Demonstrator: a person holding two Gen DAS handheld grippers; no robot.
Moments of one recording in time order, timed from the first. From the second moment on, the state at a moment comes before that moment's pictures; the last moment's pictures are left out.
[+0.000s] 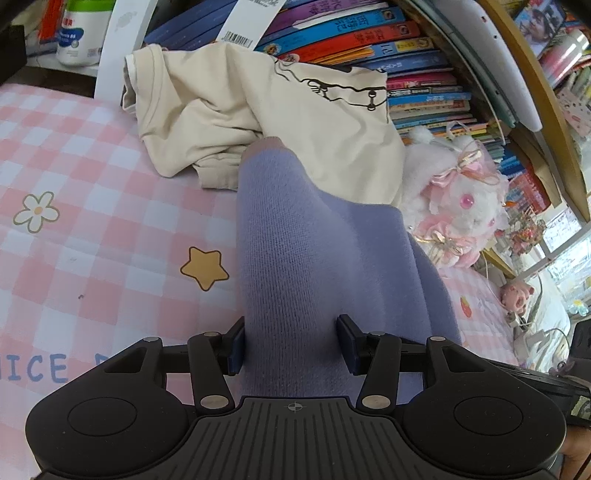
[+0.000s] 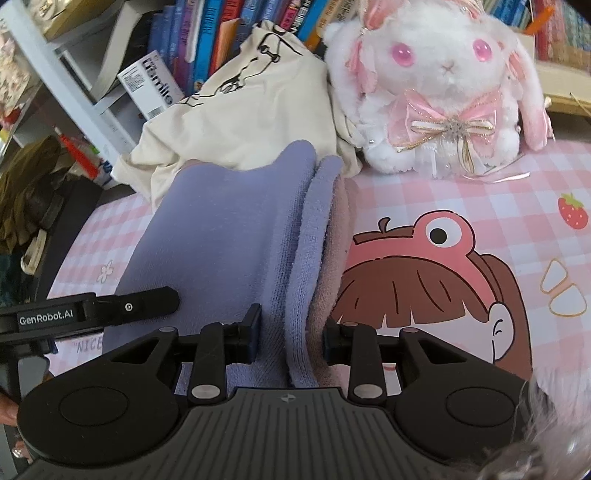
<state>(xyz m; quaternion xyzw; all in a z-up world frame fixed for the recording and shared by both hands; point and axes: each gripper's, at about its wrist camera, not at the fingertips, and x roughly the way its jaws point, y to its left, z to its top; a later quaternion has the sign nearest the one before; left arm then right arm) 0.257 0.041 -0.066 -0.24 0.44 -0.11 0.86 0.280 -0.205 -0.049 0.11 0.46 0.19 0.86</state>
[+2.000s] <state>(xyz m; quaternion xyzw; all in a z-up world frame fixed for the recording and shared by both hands) 0.047 -0.039 -0.020 -0.07 0.35 -0.02 0.93 0.059 -0.243 -0.021 -0.04 0.37 0.12 0.92</state>
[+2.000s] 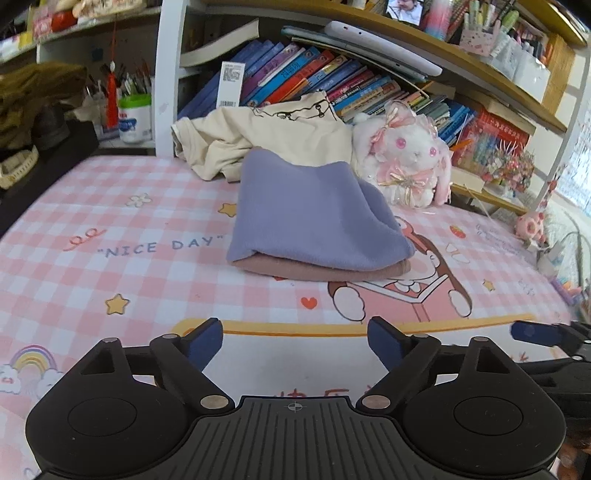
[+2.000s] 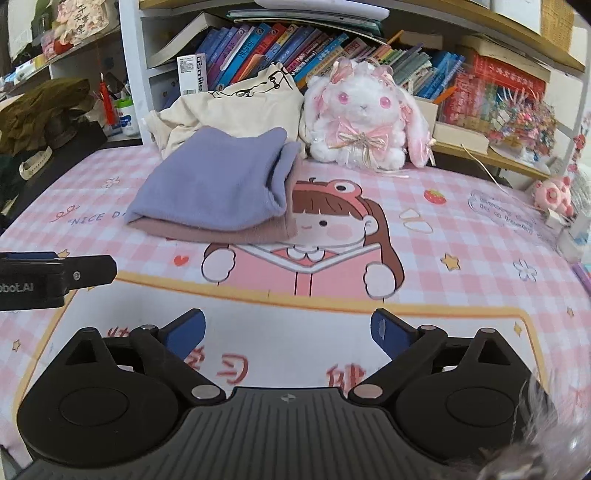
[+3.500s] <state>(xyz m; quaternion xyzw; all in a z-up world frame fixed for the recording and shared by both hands) 0.033 -0.053 -0.031 -0.04 0.36 0.00 0.93 0.047 -0.249 -0.022 -0.03 0.37 0.10 0.92</state>
